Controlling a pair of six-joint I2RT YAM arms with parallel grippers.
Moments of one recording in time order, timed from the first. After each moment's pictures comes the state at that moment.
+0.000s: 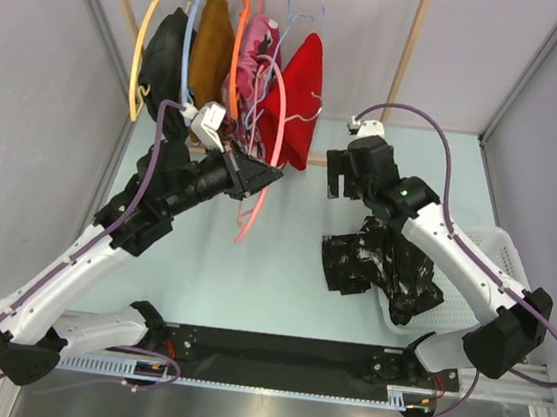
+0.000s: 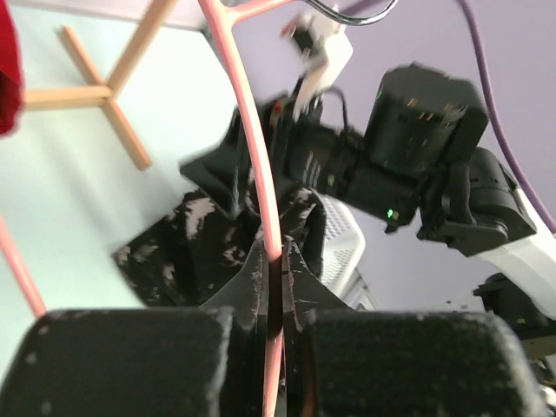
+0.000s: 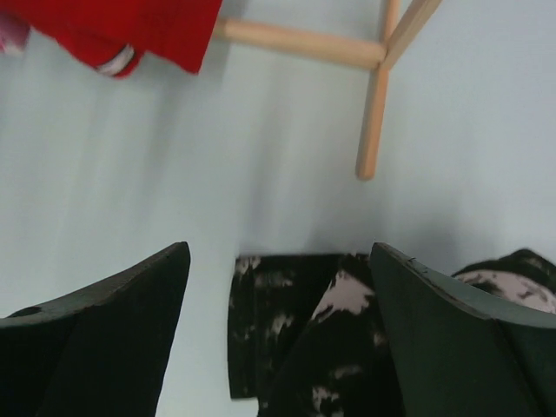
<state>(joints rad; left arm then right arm) -0.71 1.01 1.20 -0.27 0.15 -0.75 0.64 1.41 1.40 -0.60 0.39 0.24</state>
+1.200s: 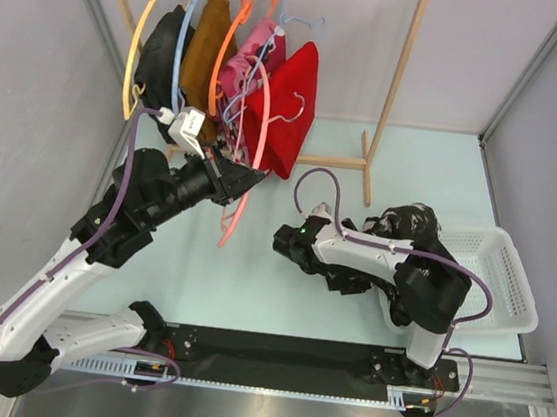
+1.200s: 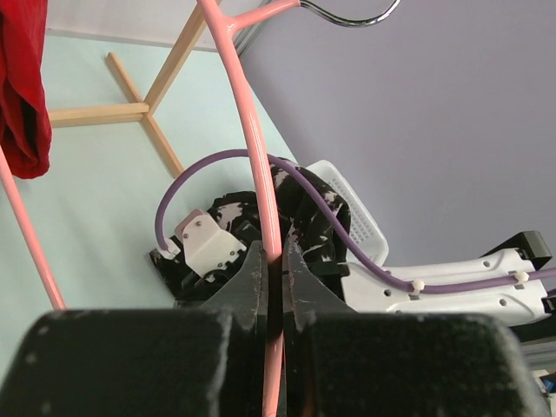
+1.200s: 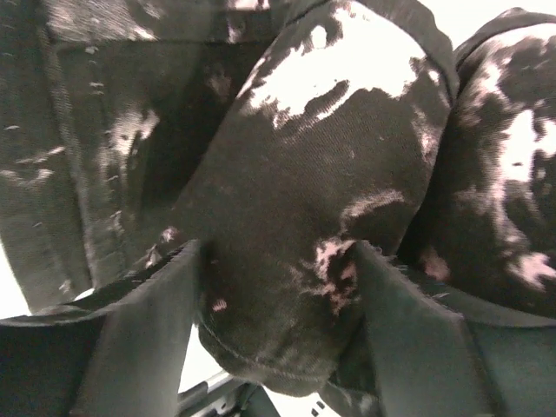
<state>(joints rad) -0.71 0.90 1.21 -0.37 0.06 -0.67 1.01 1.82 1.26 -1.24 0.89 0.61</state>
